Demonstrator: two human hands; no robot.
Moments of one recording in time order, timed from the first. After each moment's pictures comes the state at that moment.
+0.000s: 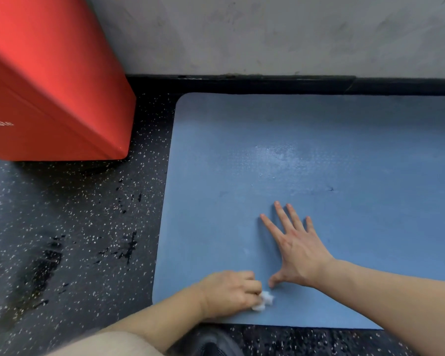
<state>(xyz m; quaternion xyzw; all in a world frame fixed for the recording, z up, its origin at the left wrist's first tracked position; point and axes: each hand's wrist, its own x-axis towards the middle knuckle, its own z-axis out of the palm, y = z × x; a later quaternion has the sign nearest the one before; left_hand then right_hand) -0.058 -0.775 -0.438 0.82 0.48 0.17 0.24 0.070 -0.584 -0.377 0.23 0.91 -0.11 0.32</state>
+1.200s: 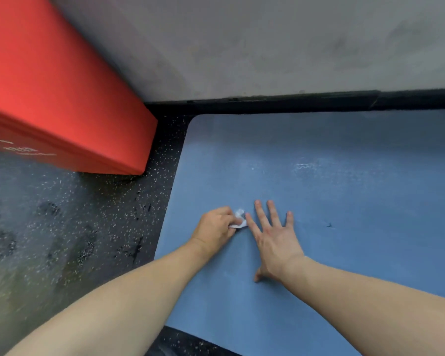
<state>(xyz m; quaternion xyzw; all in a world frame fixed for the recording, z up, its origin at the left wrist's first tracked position) -0.112 -0.632 -0.407 0.47 0.86 0.13 0.15 0.030 -0.501 -0.396 0.10 0.95 -0.08 0.30</state>
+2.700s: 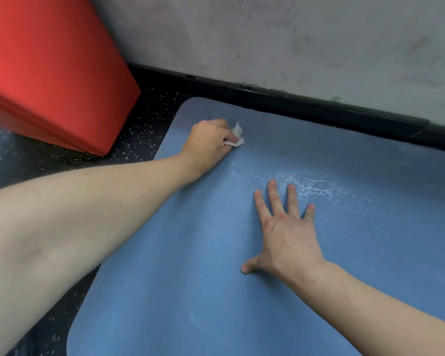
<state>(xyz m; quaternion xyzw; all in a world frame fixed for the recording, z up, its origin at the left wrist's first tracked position) -0.289 -0.508 -0.422 0.49 0.85 0.18 -0.01 -0.031 -0.438 -0.392 0.16 0.94 -0.08 0.29</state>
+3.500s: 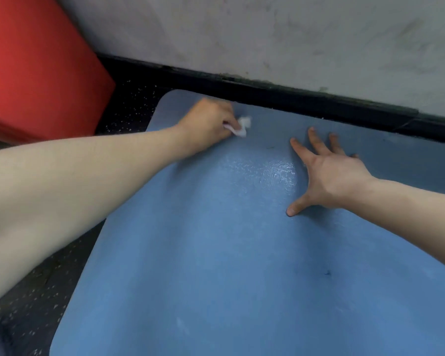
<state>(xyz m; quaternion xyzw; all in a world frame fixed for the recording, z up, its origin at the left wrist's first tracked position) -0.308 -0.465 -0.414 0.57 0.80 0.19 0.05 -0.066 -0.303 -0.375 0.22 0.93 -0.08 0.28</state>
